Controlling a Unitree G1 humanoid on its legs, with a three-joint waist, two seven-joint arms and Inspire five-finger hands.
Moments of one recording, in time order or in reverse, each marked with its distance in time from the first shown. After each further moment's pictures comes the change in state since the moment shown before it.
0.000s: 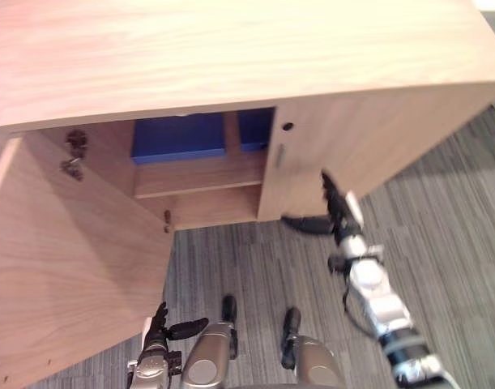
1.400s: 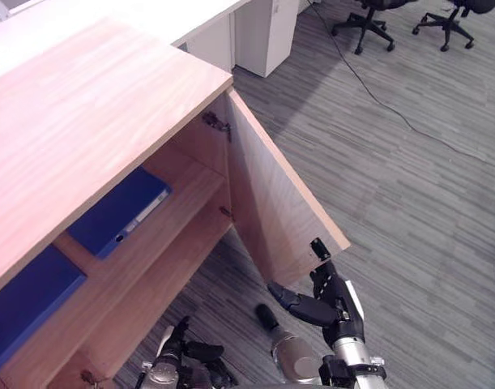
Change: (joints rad) left arm -0.083 0.066 -0.137 0.195 0.220 0.031 -0.065; right arm 0.599 0.023 0.183 -0.626 0.217 0.025 -0.036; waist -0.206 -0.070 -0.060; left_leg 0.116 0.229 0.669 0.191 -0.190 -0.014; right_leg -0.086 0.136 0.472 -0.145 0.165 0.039
